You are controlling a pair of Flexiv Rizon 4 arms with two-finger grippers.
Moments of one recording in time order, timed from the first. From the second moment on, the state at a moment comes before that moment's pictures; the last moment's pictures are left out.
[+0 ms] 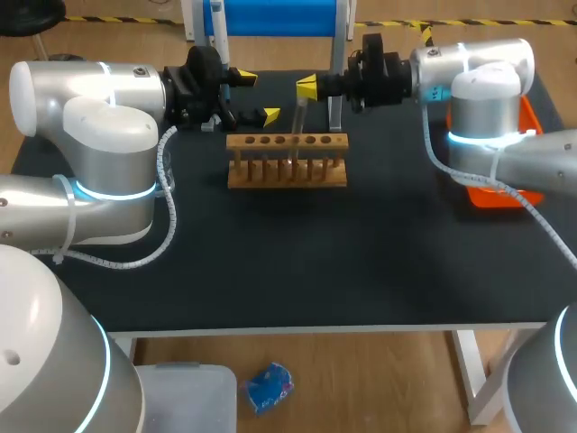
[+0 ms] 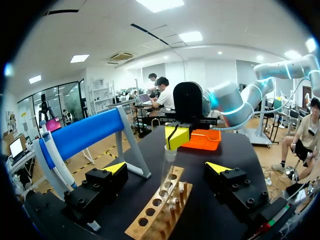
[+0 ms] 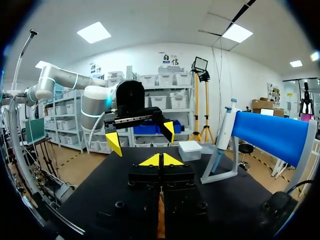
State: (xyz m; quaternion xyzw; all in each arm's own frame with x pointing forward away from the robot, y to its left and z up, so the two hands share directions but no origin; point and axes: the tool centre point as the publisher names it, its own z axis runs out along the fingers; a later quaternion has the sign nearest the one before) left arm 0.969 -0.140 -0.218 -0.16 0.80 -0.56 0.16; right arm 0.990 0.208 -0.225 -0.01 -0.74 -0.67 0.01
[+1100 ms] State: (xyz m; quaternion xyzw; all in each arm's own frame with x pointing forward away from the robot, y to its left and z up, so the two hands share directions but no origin) left arm 0.969 -0.140 -0.218 -0.16 0.80 -0.56 0.16; right arm 0.989 0.157 -0.176 0.05 -0.82 -0.57 -0.06
